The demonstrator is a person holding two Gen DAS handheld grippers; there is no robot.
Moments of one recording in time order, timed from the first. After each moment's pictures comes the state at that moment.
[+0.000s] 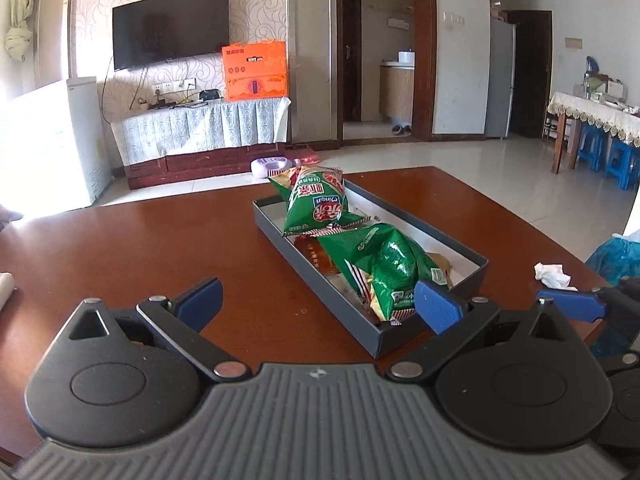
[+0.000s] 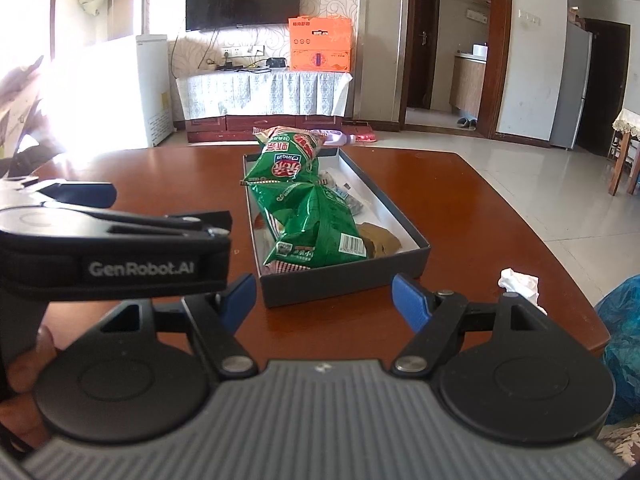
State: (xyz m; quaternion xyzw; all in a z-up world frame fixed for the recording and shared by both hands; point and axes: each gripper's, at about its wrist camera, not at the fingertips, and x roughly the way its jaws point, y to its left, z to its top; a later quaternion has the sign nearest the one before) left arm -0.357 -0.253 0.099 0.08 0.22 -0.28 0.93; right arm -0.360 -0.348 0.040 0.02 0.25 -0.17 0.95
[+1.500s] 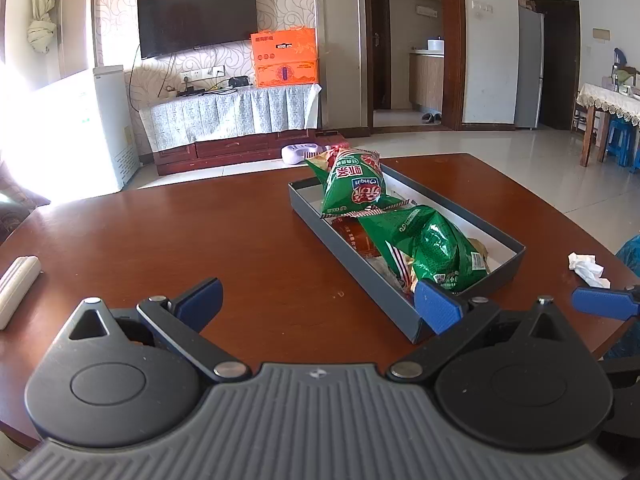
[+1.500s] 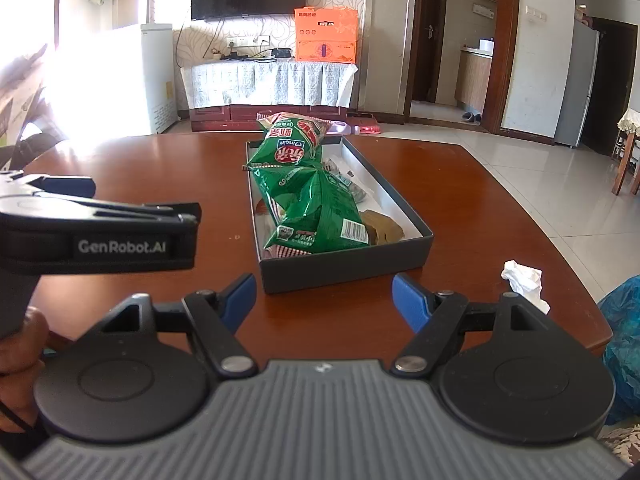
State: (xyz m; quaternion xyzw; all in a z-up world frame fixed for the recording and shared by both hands) left arm -0.346 -0.252 0.088 0.09 0.24 -0.23 0.94; right arm -0.362 -0.348 0.035 0.02 0.26 -0.16 0.95
